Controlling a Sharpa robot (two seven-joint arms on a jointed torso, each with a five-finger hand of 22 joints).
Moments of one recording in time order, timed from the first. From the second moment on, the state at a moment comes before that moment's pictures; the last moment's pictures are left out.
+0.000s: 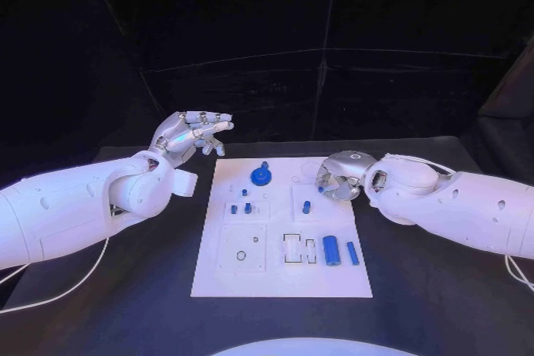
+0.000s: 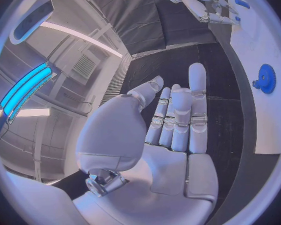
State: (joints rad) left arm 1.28 -0.87 -0.16 1.41 0.03 -0.15 0.60; left_hand 1.25 -0.07 0.43 -0.12 0.10 1.04 0.18 0.11 0.07 1.08 0.11 0.18 0.07 1.27 0.02 1.11 0.61 0.17 1.26 0.12 0.58 0.67; right arm 1.25 -0.72 -0.16 1.36 -1.64 -0.21 -0.06; right_hand 1.35 -0.15 0.44 -0.09 0.19 1.02 0.17 0.07 0.07 1.12 0.10 0.10 0.06 1.46 0.00 0.91 0.70 0.12 1.27 0.11 1.21 1.01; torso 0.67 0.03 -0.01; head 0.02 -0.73
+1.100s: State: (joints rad) left arm 1.28 -0.86 -0.16 1.41 0.05 -0.12 0.59; left_hand 1.25 -0.07 0.42 -0.12 0.08 1.04 0.18 0.11 0.07 1.07 0.12 0.19 0.07 1.26 0.02 1.10 0.59 0.17 1.25 0.12 0.57 0.66; right arm 1.25 -0.69 -0.16 1.35 -1.68 -0.18 -0.09; right_hand 1.37 -0.10 0.50 -0.09 0.10 1.12 0.14 0.09 0.08 1.23 0.07 0.13 0.07 1.47 -0.01 1.13 0.89 0.09 1.36 0.10 1.37 1.24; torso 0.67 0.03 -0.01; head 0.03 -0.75
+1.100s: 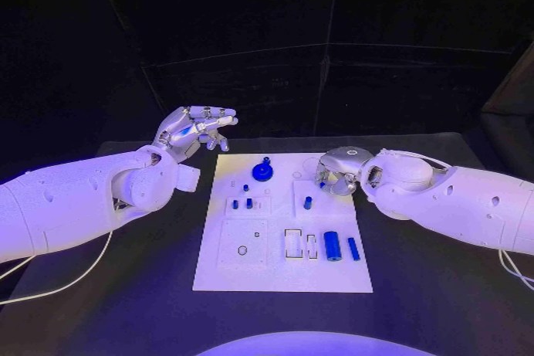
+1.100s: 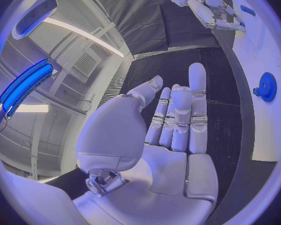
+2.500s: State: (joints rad) left arm 1.28 -0.85 -0.16 1.38 0.05 -0.11 0.58; left_hand 1.25 -0.07 0.41 -0.12 0.08 1.04 0.18 0.11 0.07 1.07 0.11 0.19 0.07 1.26 0.03 1.10 0.59 0.17 1.25 0.12 0.56 0.65; right arm 1.24 -0.70 -0.11 1.63 -1.66 -0.40 -0.10; right_hand 1.37 -0.09 0.51 -0.10 0.10 1.12 0.14 0.09 0.08 1.23 0.07 0.13 0.07 1.46 -0.01 1.16 0.91 0.08 1.38 0.09 1.39 1.27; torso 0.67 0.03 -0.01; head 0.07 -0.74
